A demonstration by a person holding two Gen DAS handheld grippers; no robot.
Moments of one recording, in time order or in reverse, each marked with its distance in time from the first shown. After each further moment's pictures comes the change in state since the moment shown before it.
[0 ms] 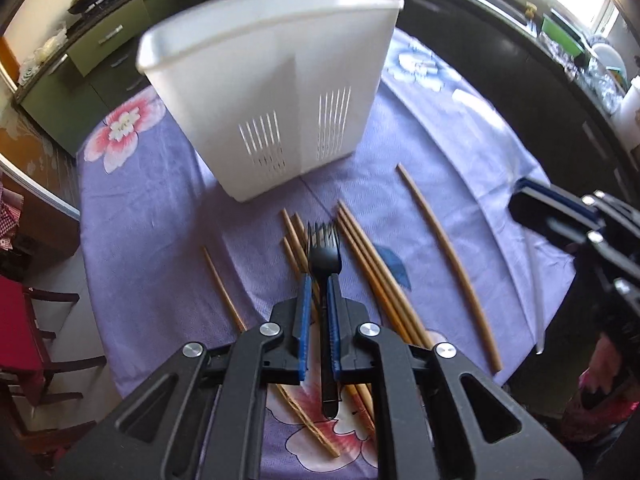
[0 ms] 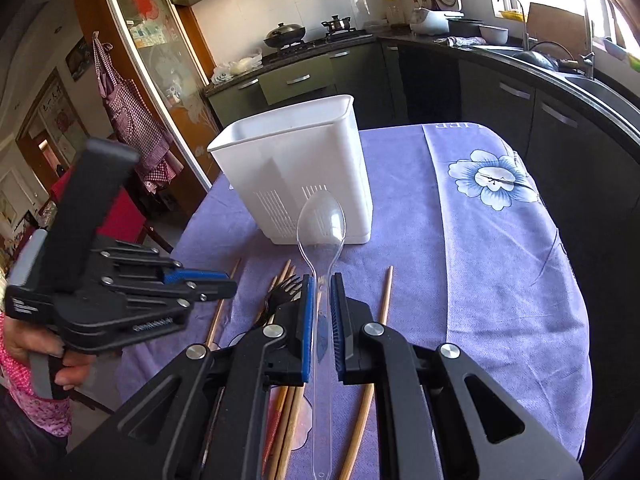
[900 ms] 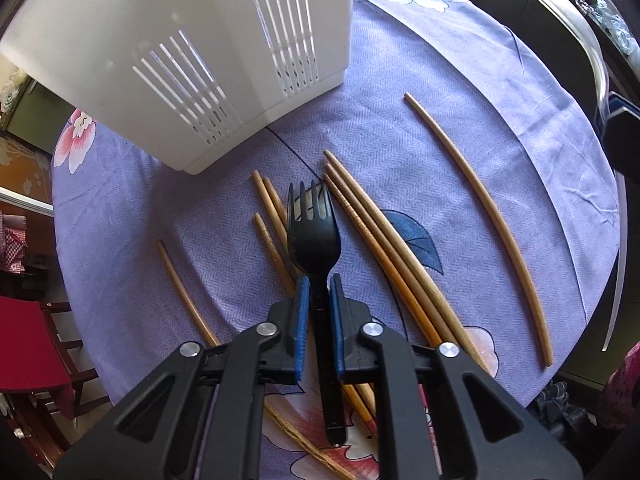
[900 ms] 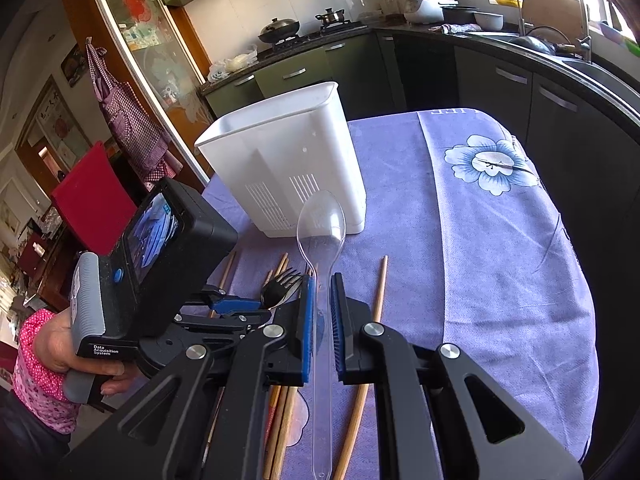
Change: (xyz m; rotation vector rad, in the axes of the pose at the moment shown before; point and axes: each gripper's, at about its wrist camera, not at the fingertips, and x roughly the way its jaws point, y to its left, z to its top) left arm 0.056 -0.020 0.004 0.108 0.118 0.074; right arm 0.005 -0.011 0.000 0.036 0.023 0.011
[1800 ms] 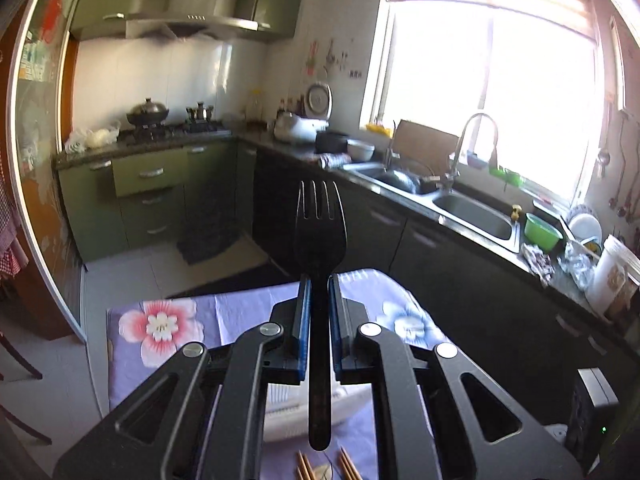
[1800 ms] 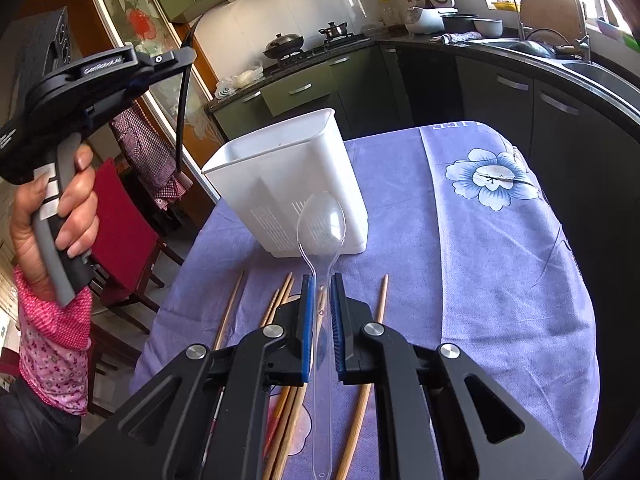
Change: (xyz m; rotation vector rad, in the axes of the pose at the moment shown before) left arm -0.205 0.083 0.048 -0.315 -0.951 -0.052; right arm -0.010 -0.015 0.005 0.021 -0.050 0.046
